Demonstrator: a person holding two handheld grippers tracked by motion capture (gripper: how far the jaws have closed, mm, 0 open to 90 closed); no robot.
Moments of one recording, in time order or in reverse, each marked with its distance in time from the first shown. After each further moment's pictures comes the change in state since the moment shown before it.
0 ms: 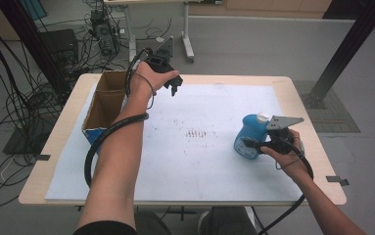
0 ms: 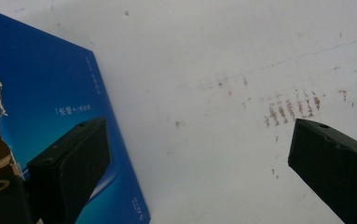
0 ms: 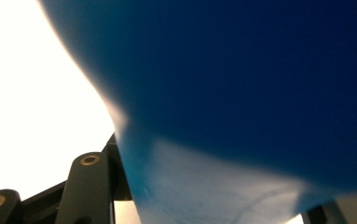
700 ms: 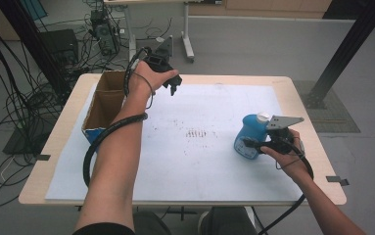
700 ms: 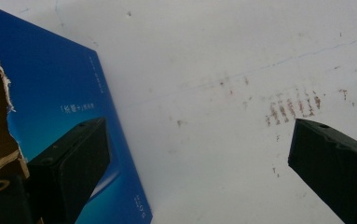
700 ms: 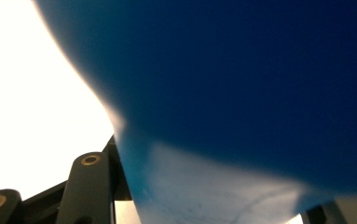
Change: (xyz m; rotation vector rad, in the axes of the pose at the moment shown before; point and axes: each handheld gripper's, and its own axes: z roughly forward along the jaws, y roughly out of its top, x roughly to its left) left arm 0.001 -0.002 -0.003 -0.002 0.002 0.000; right arm 0.000 0.000 0.000 0.002 0.001 0.005
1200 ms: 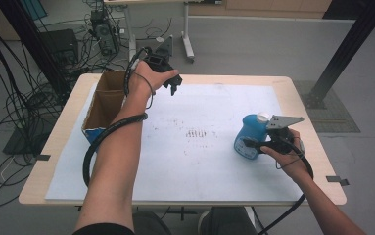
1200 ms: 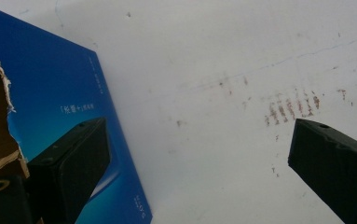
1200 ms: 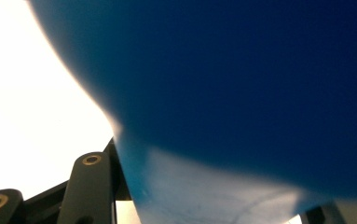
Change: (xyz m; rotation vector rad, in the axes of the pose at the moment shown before) left arm 0.000 -0.001 -0.001 -0.005 0.000 0.001; right arm 0.000 0.001 0.000 0.003 -0.001 0.006
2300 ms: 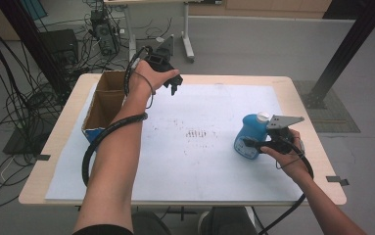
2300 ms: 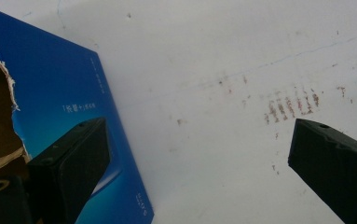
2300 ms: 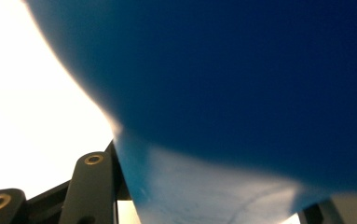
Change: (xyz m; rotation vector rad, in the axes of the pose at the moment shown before) left arm -0.004 -0.001 -0.004 0.001 0.010 0.012; right arm -0.001 0.000 0.000 -0.003 0.006 0.008
